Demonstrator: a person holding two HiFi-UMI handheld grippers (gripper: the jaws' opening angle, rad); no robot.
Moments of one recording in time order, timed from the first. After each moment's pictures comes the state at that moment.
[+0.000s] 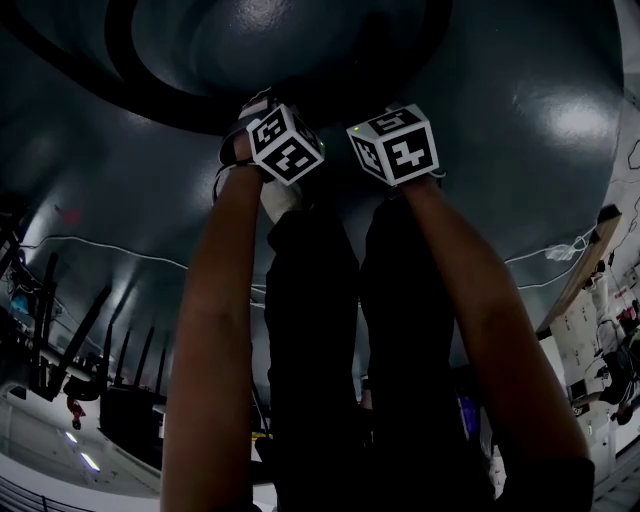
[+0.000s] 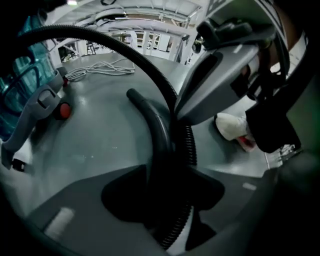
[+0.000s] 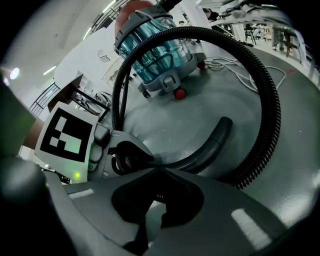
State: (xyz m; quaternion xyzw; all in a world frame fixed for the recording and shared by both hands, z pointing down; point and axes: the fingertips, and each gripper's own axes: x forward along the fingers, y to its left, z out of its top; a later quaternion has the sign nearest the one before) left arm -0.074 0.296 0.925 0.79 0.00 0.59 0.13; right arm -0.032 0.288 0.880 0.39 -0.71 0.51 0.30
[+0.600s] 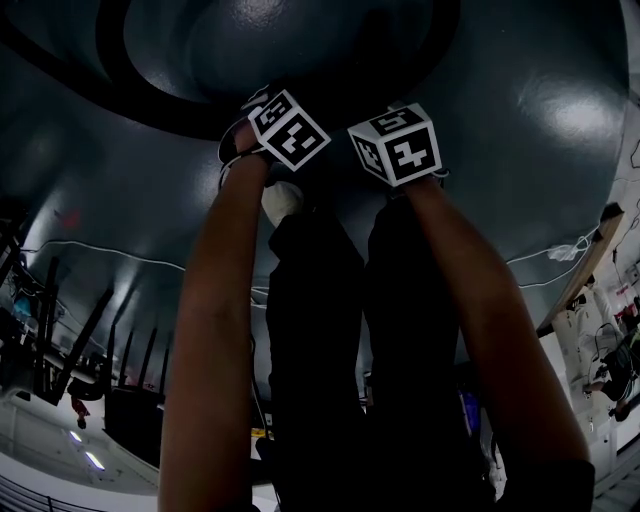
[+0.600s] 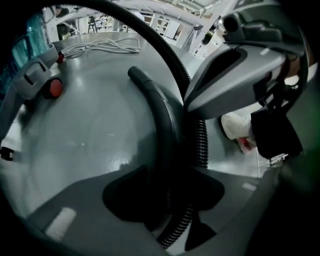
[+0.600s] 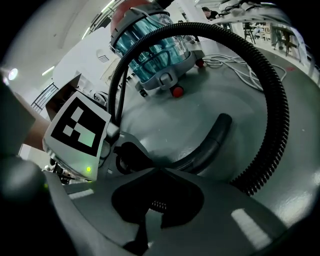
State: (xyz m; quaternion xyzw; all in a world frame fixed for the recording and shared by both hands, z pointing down) left arm -0.078 0.294 0.948 0.75 0.02 0.64 0.18; right arm -0.026 0.282 0.892 0.39 -0.70 0.51 0.30
